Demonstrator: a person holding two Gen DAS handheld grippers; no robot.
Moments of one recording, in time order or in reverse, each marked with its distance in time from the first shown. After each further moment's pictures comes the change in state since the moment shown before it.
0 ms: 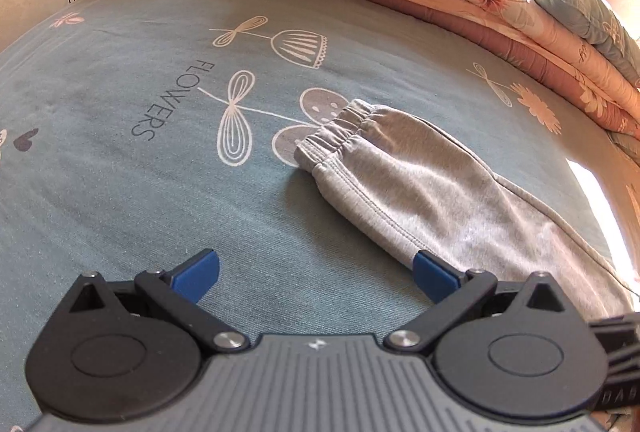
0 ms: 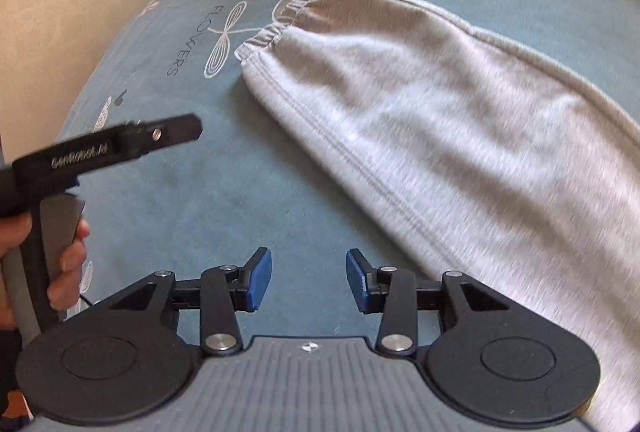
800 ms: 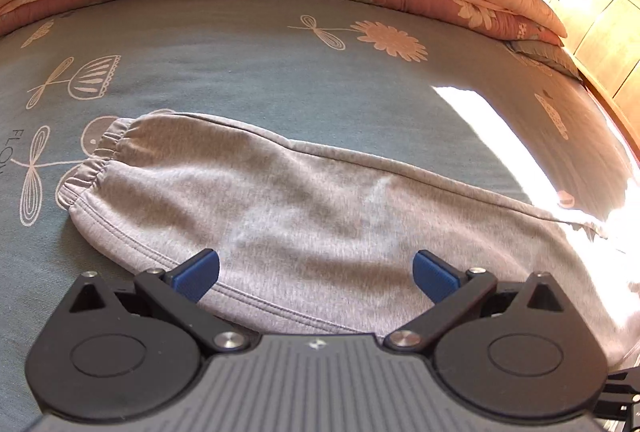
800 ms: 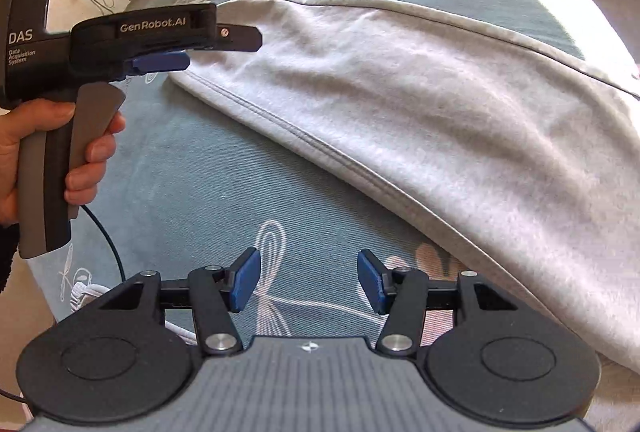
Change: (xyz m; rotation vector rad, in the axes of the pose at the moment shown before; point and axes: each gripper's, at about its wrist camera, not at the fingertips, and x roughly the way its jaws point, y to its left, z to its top) left arm 0.013 -0.170 -0.012 0.321 0.074 -0.173; right arm -0.101 -0.083 -0.112 0.165 -0.123 -0.156
